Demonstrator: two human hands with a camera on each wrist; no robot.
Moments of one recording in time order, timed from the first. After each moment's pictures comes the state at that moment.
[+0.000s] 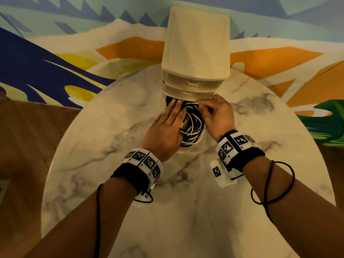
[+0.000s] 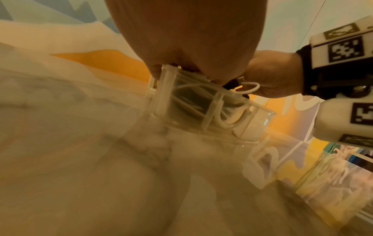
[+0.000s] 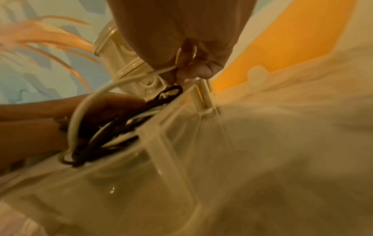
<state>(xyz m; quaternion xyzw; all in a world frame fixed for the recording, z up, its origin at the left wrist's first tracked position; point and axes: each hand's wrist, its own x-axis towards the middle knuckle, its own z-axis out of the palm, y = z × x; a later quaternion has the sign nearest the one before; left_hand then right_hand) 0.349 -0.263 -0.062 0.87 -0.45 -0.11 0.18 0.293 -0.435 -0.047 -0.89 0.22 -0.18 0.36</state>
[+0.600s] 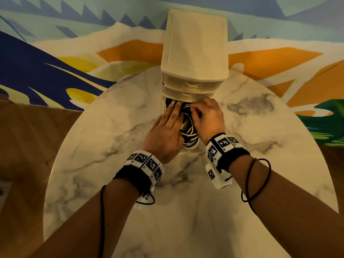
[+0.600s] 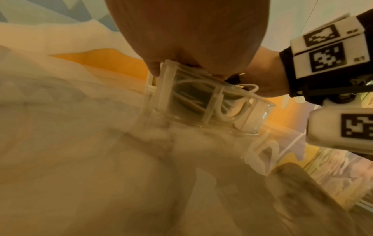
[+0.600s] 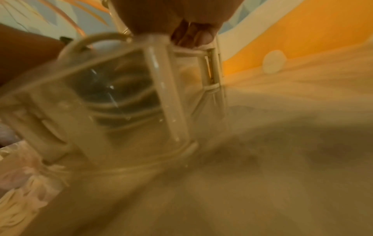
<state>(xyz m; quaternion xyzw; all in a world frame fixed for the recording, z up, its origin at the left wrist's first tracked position) 0.345 -0.262 -0.059 0.87 -0.45 -0.12 0.16 0.298 -0.415 -0.054 -0.93 0.20 -0.18 0.26</state>
